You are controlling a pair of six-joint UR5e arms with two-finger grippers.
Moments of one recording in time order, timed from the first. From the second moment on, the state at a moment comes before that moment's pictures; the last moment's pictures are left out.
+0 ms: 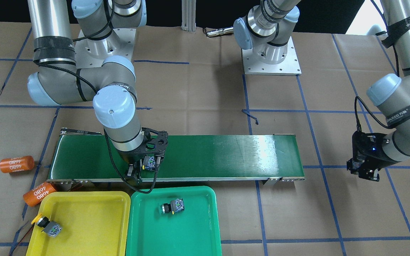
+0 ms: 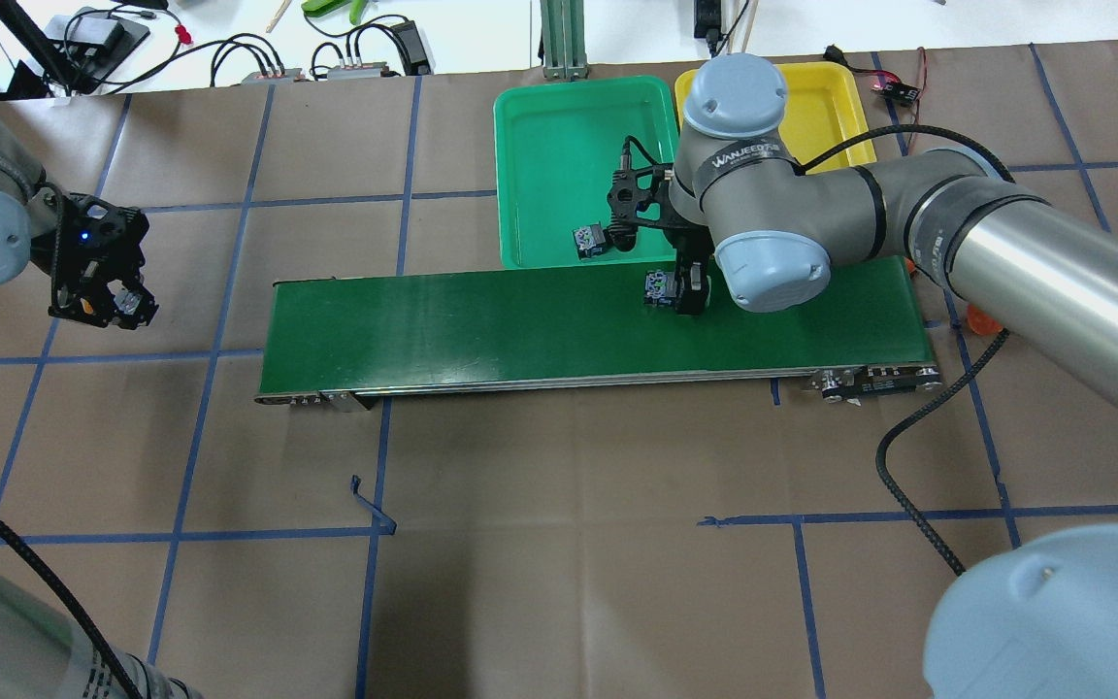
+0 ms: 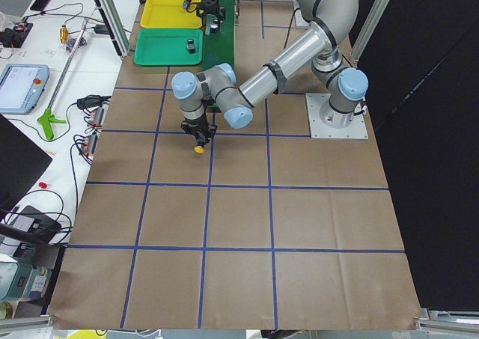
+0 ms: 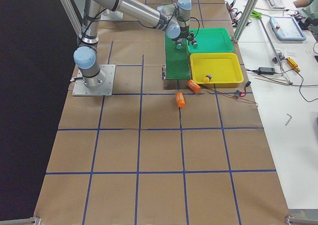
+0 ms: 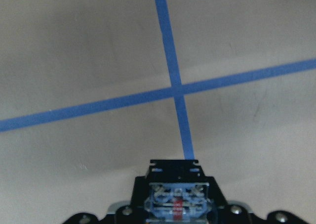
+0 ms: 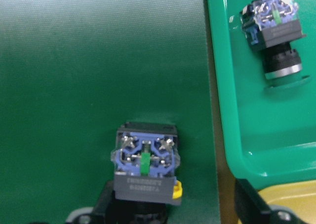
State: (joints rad) left arm -1.12 -1.98 -1.67 -1.16 1.63 2.16; right arm 1.72 -1.15 1.74 -2.23 -1.55 -1.34
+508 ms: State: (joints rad) left arm -1.32 -1.93 -1.69 -1.22 1.54 1.71; right arm 1.67 -1.18 1.75 -2.23 -1.61 -1.46
